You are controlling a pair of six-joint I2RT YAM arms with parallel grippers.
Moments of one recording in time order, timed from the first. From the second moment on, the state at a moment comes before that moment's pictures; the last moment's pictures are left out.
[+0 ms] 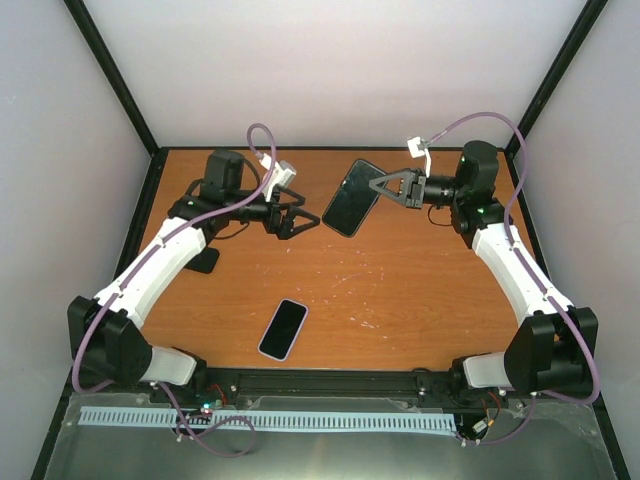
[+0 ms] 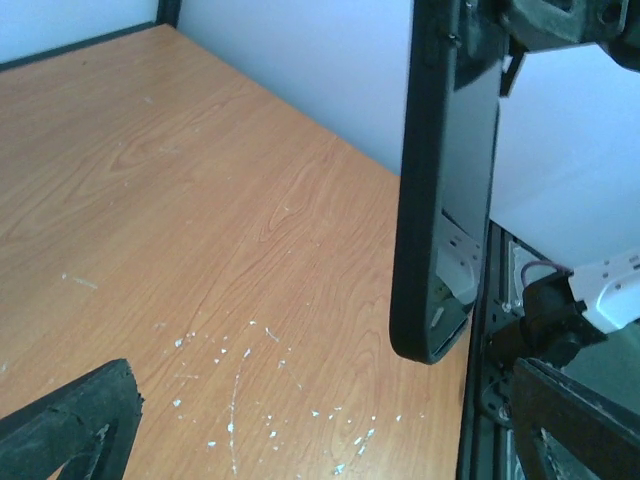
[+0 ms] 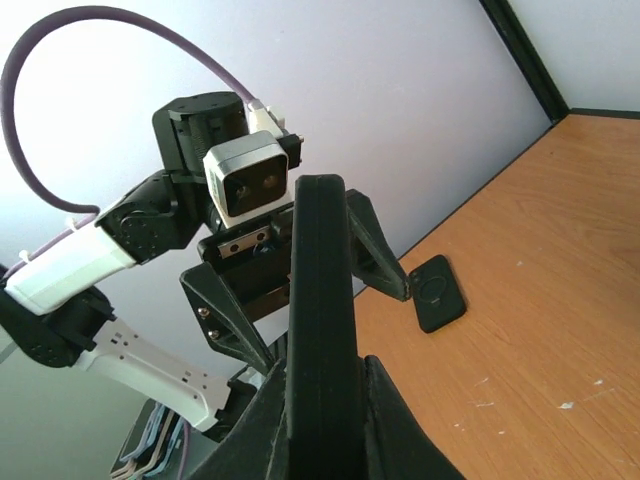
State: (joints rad) left arm -0.38 1.40 1.26 -0.45 0.87 0.00; right arm 0.16 1.36 1.14 0.09 -1.24 0.56
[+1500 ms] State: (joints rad) left arm -0.37 1.50 1.32 -0.45 1.07 0.04; right arm 0.18 1.35 1.10 0.51 -1.34 0.89
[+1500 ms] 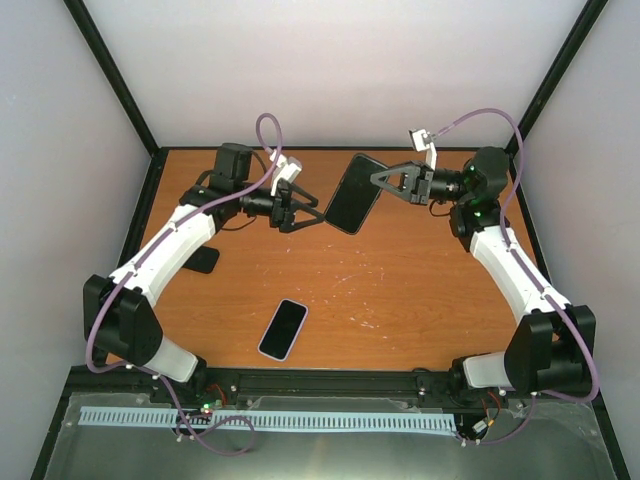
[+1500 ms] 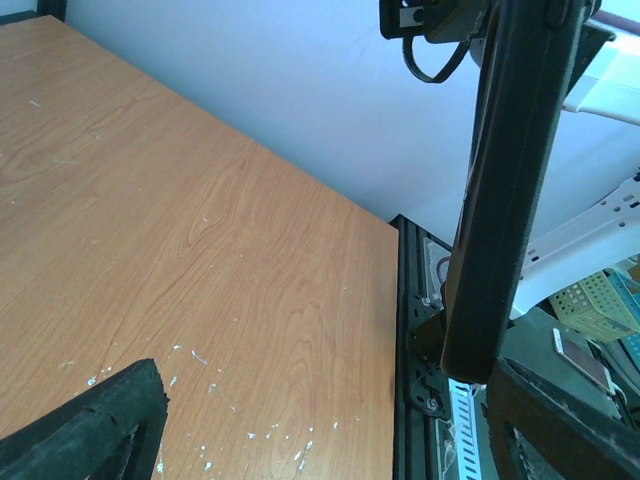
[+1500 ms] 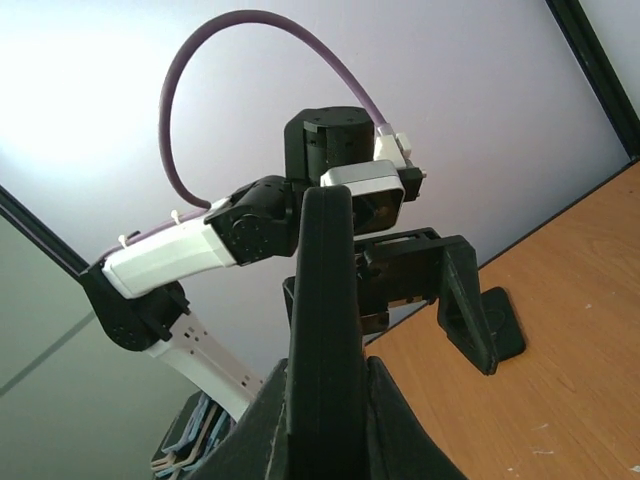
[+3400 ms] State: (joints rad) left arm -0.34 1.43 1.24 -0.42 1.34 0.04; right arm 0.23 1.37 1.09 0.72 -1.37 1.12
